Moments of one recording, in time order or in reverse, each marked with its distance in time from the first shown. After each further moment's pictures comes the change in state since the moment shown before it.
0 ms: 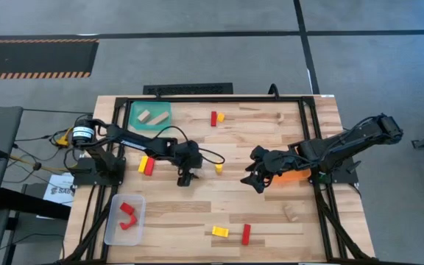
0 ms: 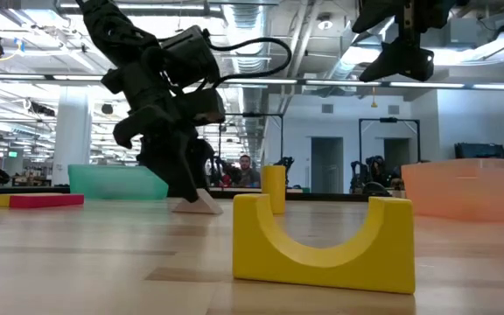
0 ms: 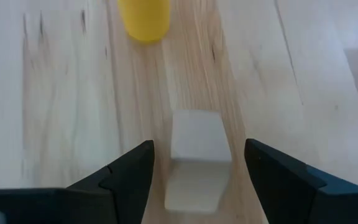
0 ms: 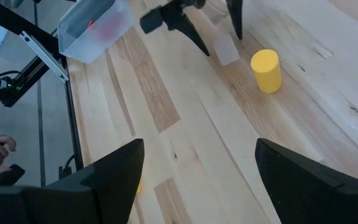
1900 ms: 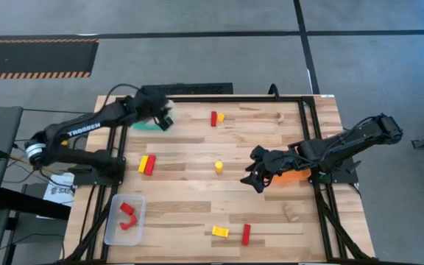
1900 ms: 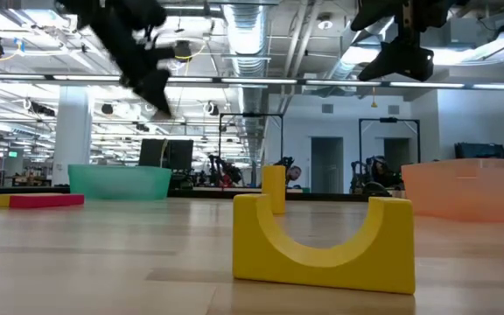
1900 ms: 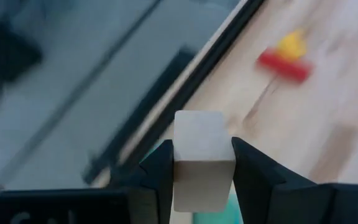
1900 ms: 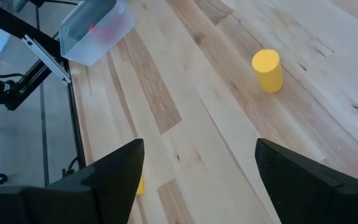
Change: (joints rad) left arm 0.516 -0.554 0.074 -0.372 -0.469 -0.004; right arm -0.002 0.000 0.000 0.008 0.000 0.013
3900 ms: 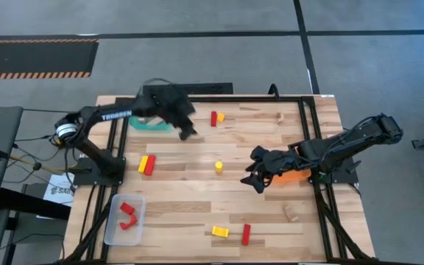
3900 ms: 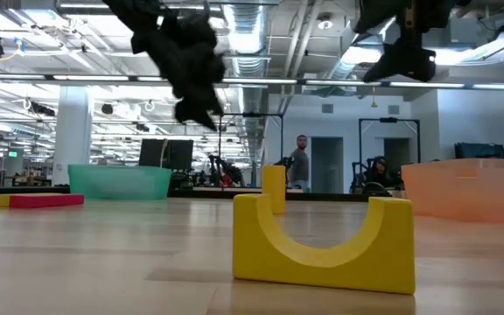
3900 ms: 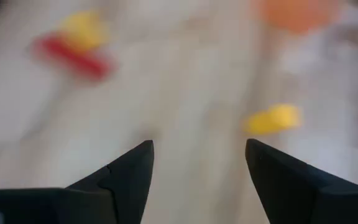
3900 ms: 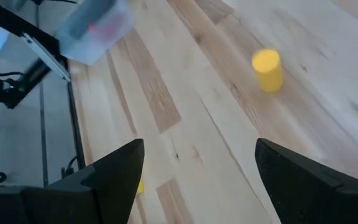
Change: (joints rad) left arm -0.104 0.387 0.248 -0.060 0.636 -0.176; right arm 0.008 0.000 0.001 -0.017 -0.004 0.011
